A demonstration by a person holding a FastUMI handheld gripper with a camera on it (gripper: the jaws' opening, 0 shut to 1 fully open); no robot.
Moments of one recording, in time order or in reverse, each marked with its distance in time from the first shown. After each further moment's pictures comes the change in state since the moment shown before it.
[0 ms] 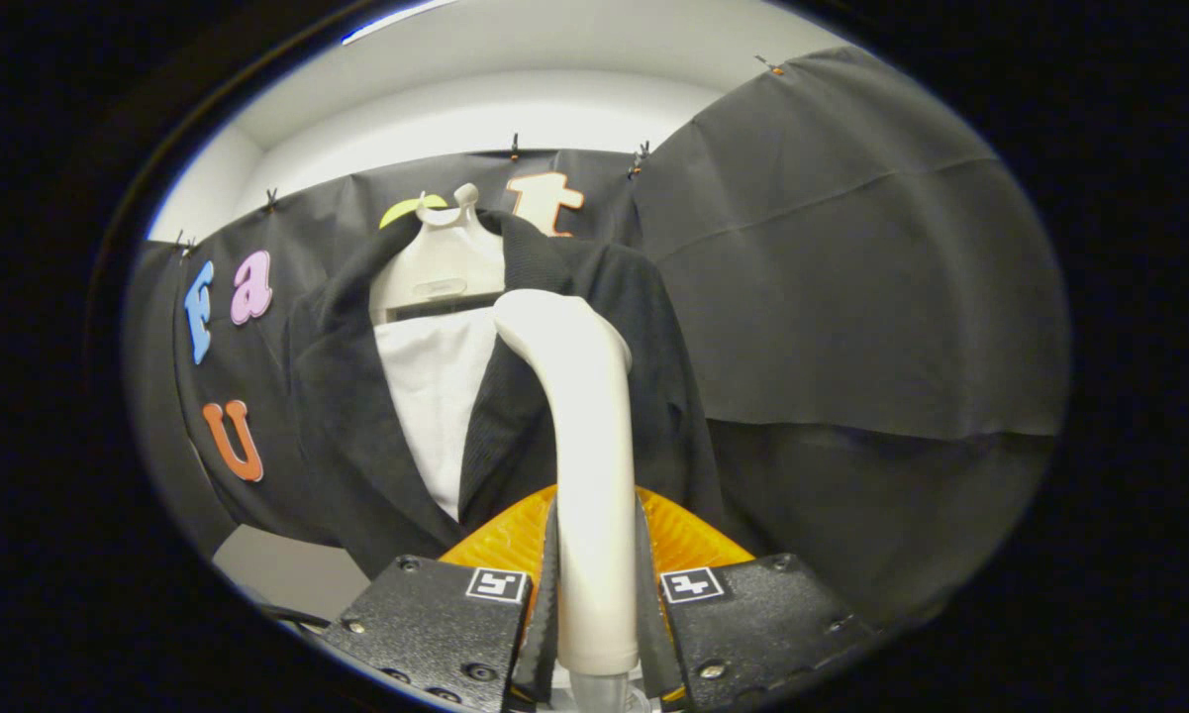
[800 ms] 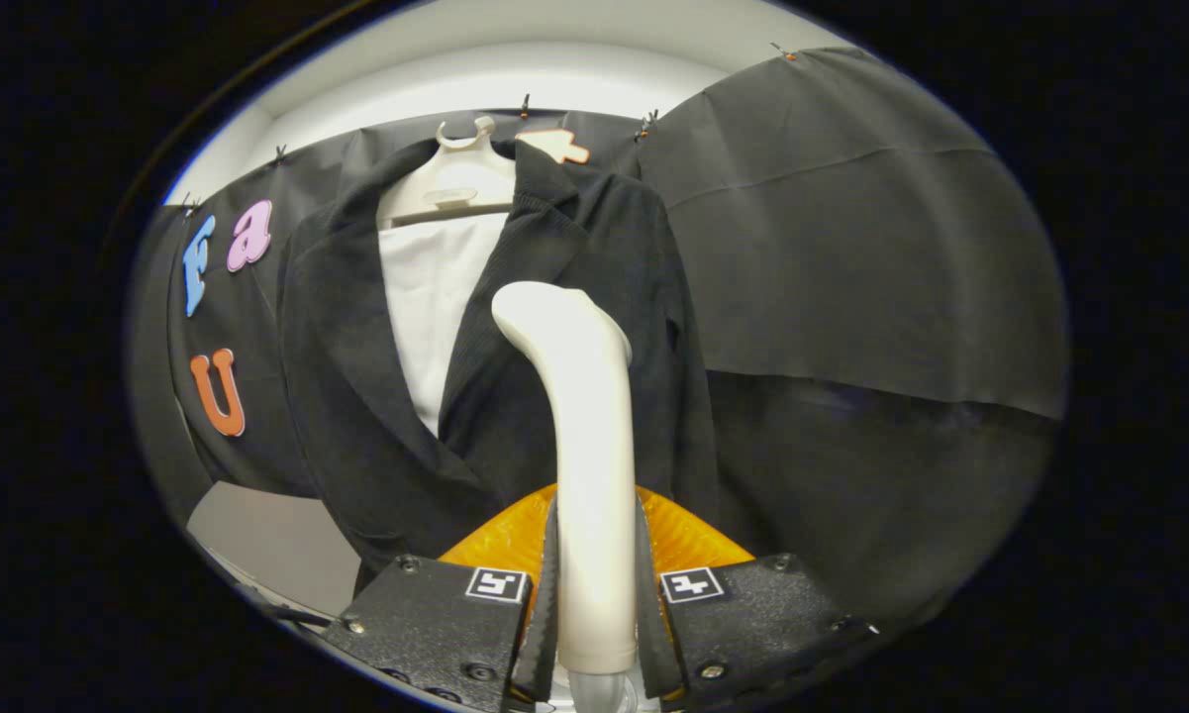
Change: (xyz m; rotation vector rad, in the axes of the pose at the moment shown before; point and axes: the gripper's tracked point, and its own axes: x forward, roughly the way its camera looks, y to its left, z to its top) arm -0.004 -0.001 -0.070 -0.060 0.098 -0.057
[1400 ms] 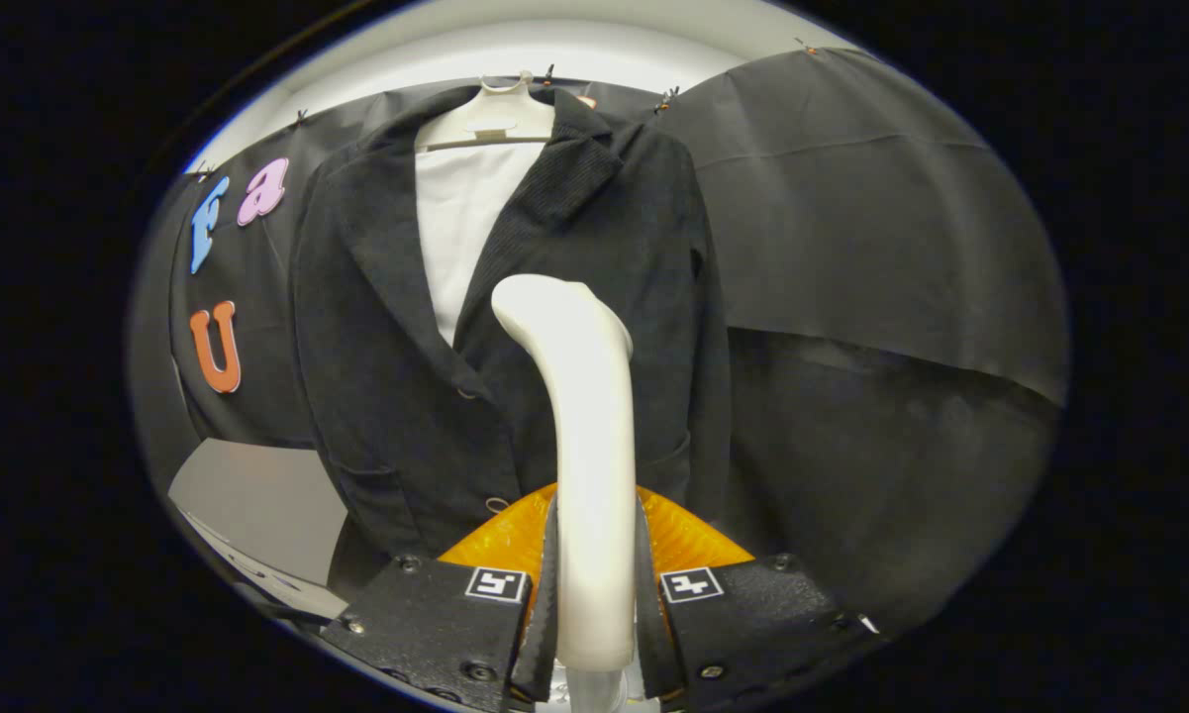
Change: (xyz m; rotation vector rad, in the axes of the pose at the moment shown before) arm 0.000 0.017 -0.065 -0.053 0.093 -0.013
